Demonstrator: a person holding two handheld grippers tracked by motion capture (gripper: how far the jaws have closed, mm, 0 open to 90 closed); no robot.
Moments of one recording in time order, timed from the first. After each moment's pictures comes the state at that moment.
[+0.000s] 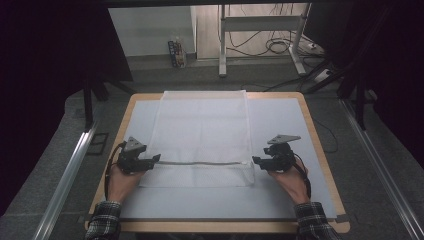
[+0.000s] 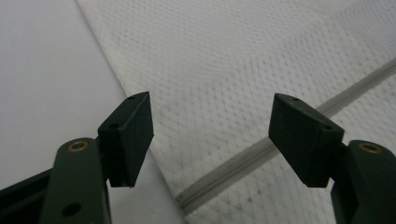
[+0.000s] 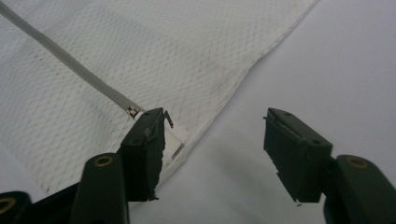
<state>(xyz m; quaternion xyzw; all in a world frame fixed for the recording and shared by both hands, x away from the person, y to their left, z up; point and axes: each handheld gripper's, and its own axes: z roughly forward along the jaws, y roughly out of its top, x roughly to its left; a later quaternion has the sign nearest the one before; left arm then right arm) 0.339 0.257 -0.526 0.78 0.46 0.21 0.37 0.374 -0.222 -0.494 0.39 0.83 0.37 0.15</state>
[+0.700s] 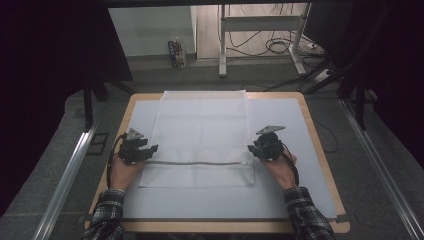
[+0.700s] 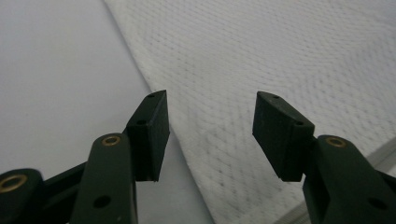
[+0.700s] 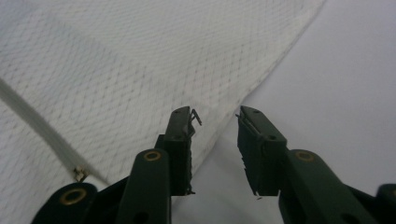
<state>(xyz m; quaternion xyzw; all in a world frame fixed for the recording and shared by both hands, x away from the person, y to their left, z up) 0.373 0.268 -0.534 0.77 0.49 0.22 0.36 0.416 -0.194 -0.506 0.39 0.84 0.34 0.17</state>
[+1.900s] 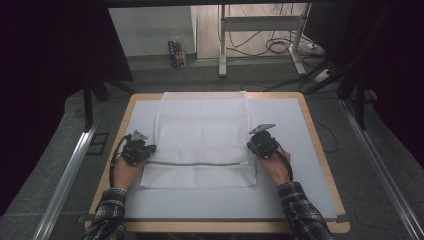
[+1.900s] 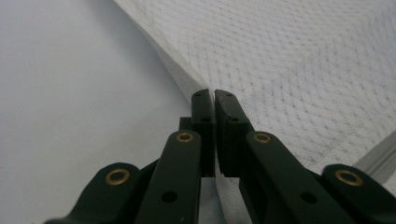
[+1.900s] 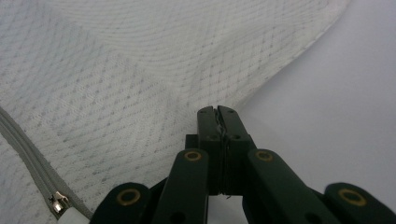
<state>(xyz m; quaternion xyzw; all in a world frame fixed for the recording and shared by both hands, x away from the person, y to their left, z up) 0.376 0.259 -0.543 0.80 0.47 0.19 0.33 0.424 -0.179 -0.510 0.37 0.86 0.30 0.19</state>
